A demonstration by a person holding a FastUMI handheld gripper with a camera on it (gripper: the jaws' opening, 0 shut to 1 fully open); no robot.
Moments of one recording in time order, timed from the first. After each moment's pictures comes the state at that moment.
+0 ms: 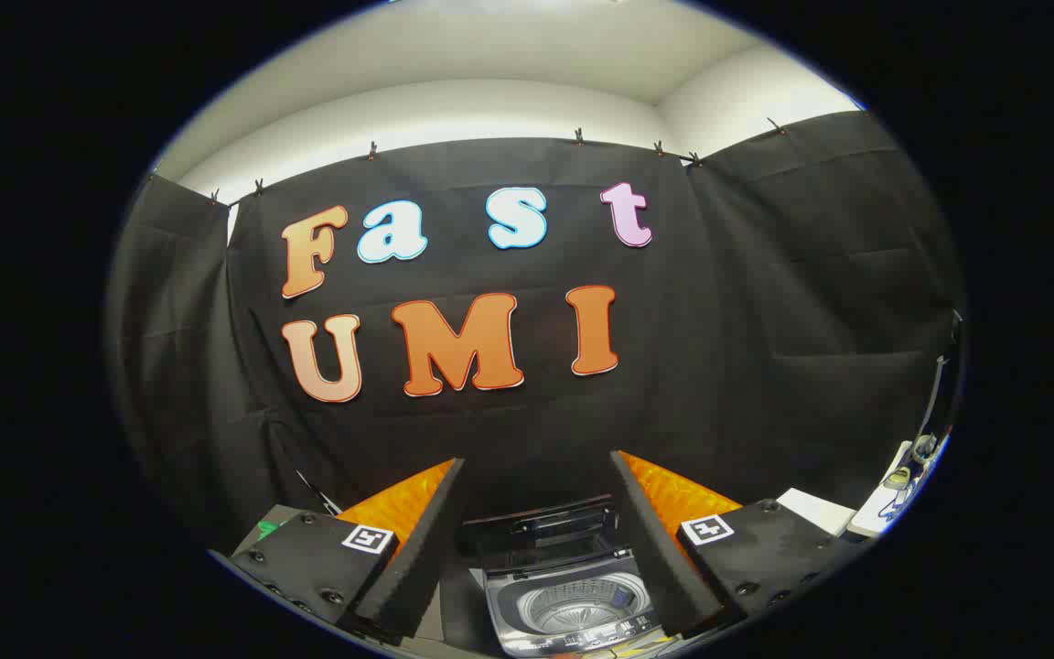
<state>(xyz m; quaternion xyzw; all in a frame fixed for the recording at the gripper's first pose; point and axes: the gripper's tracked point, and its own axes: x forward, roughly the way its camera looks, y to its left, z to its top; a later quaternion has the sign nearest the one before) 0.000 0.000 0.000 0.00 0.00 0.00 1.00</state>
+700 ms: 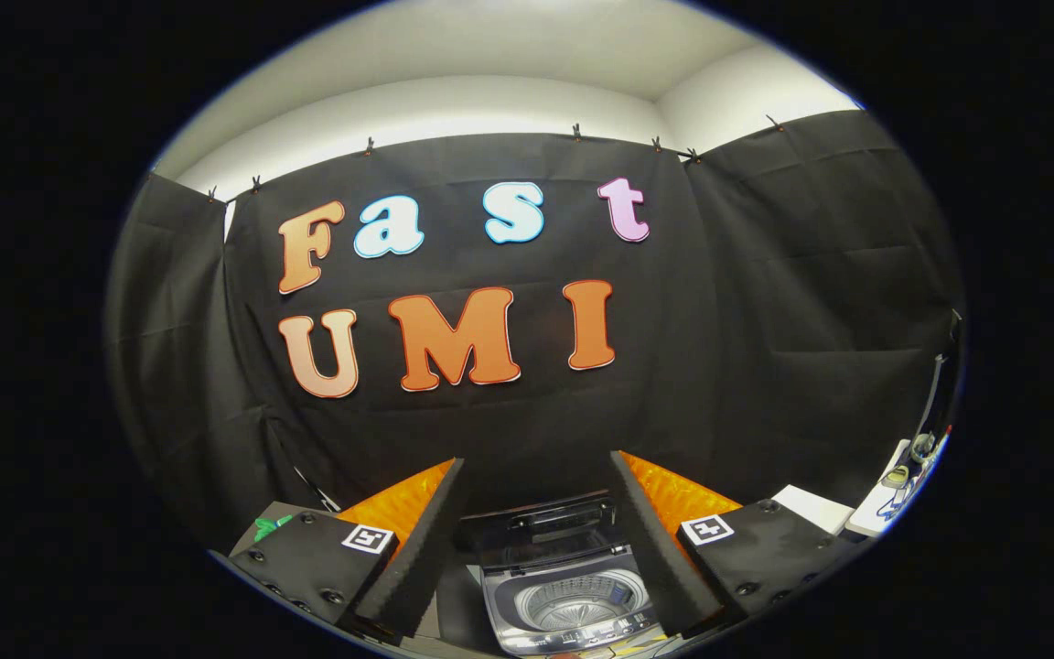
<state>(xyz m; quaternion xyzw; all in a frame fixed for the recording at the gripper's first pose) -0.001 -0.006 -0.004 0.00 0.01 0.00 1.00</state>
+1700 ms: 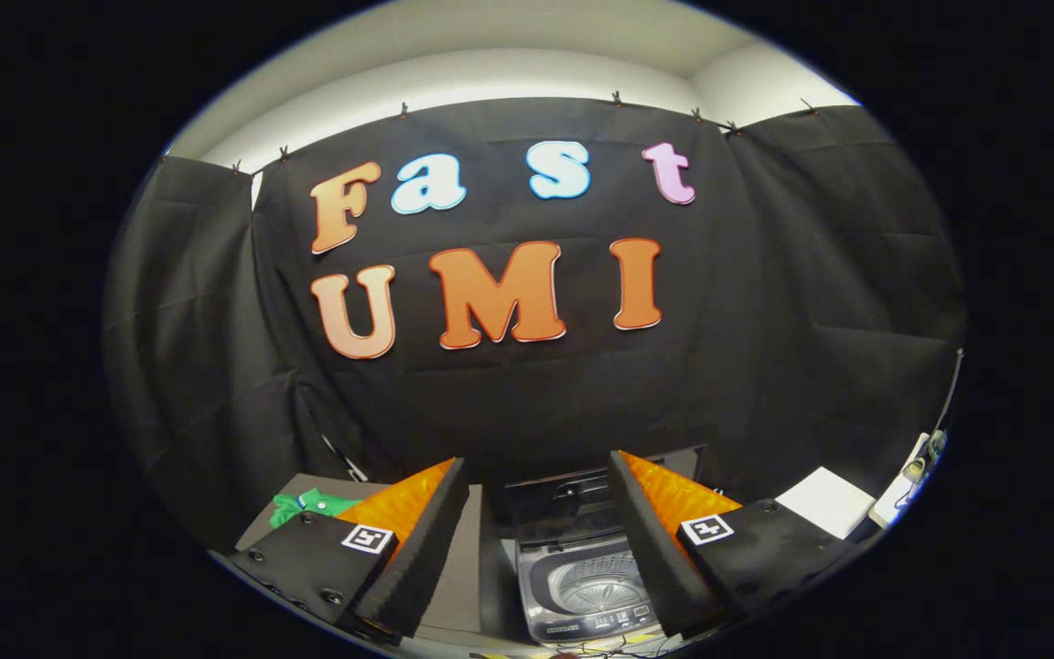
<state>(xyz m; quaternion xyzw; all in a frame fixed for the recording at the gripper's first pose) 0.020 0.082 -0.069 -0.01 0.08 0.07 0.99</state>
